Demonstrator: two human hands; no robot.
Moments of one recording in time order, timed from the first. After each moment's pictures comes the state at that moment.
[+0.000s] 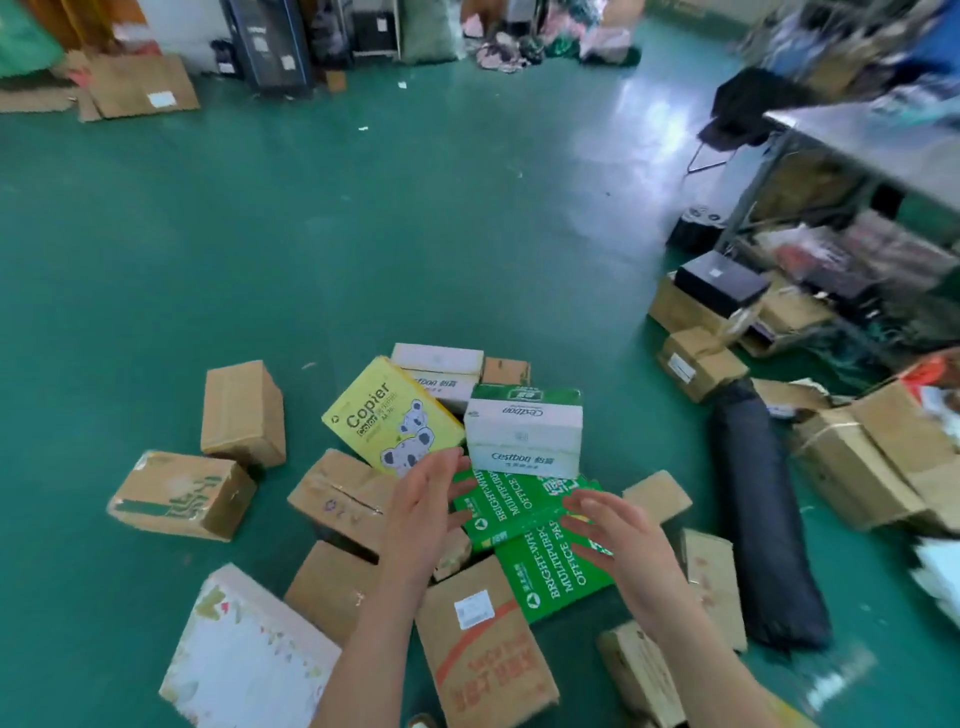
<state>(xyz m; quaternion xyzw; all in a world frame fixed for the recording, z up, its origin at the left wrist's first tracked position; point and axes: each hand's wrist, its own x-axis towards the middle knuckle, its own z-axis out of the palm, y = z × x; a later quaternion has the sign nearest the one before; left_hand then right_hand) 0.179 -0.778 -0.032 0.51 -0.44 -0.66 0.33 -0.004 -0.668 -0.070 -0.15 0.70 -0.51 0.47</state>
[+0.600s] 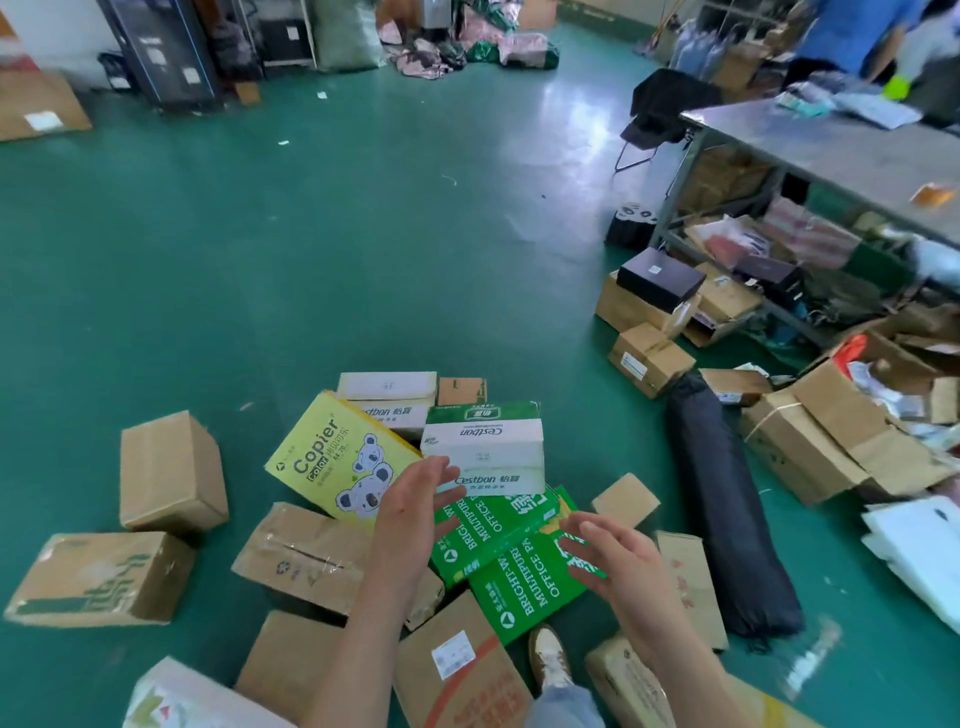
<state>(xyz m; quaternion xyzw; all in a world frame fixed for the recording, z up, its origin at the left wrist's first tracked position) 0.112 -0.857 -0.056 0.49 -0.47 -0.68 0.27 -0.053 -0.702 -0.091 -0.09 0.71 -0.55 0.43</state>
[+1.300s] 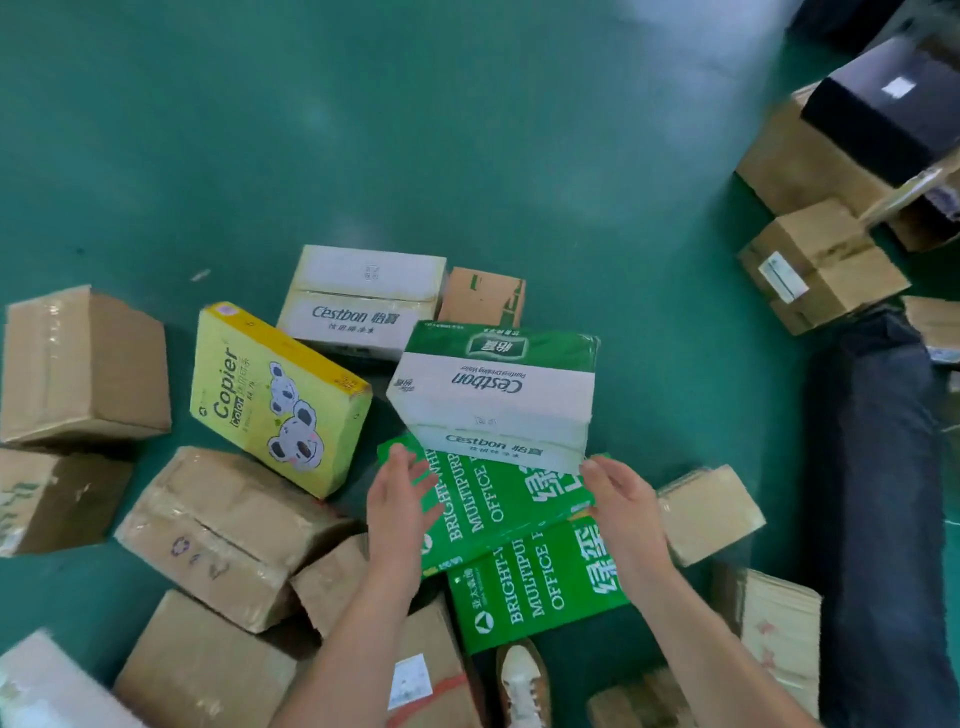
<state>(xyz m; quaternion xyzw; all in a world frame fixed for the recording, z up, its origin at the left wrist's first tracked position) -0.131 -1.059 -0.446 0.71 -0.24 -0.62 0.24 -0.321 -0.962 -0.450 -0.08 0.78 -0.39 0.48</state>
